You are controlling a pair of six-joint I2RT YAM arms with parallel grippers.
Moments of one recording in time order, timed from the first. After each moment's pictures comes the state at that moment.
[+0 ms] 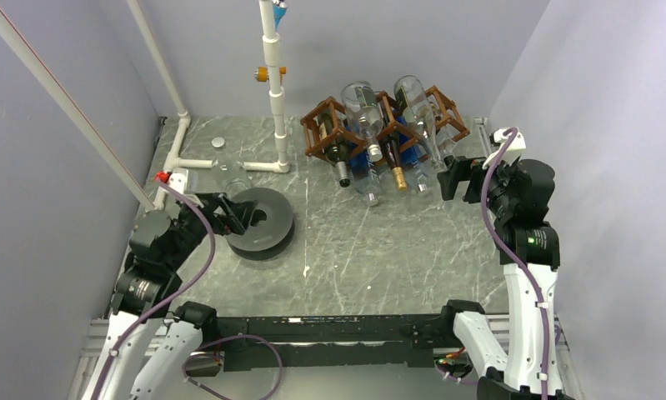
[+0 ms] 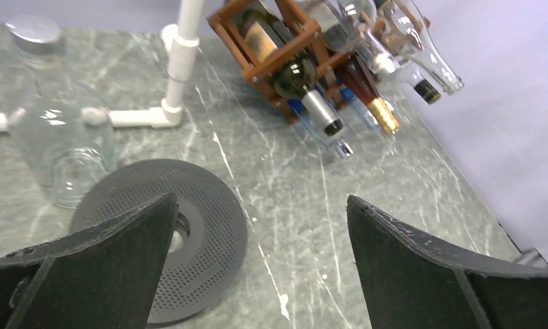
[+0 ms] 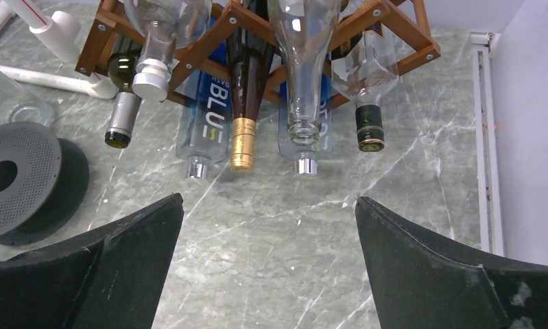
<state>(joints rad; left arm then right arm) -0.28 0.46 0.77 -0.36 0.15 -0.35 -0.11 0.80 1.11 -0.61 -0.33 0.00</state>
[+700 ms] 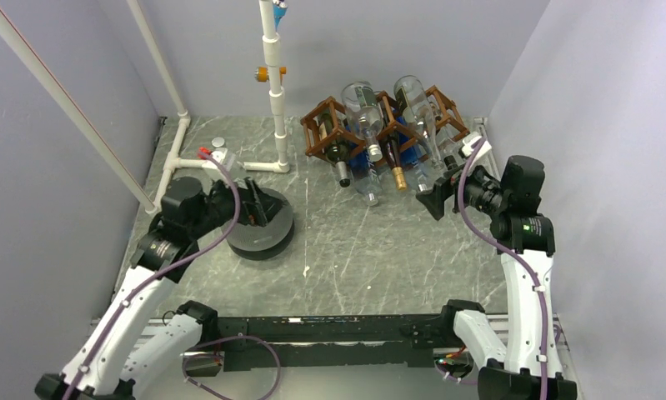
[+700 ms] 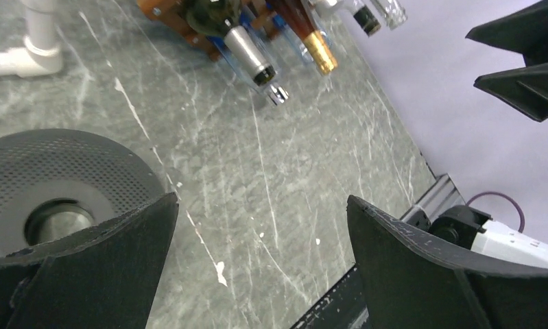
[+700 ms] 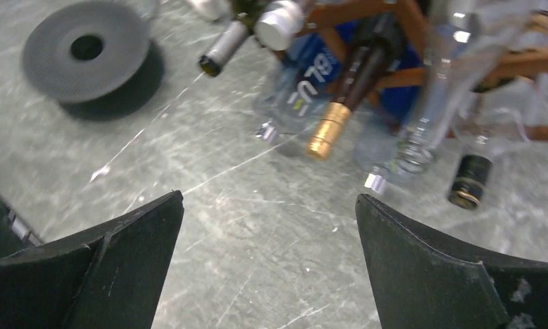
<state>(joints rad) -0.35 0.73 0.85 -0.34 0.37 -0.46 -0.13 0.87 1.09 -0.67 -0.71 -0.28</state>
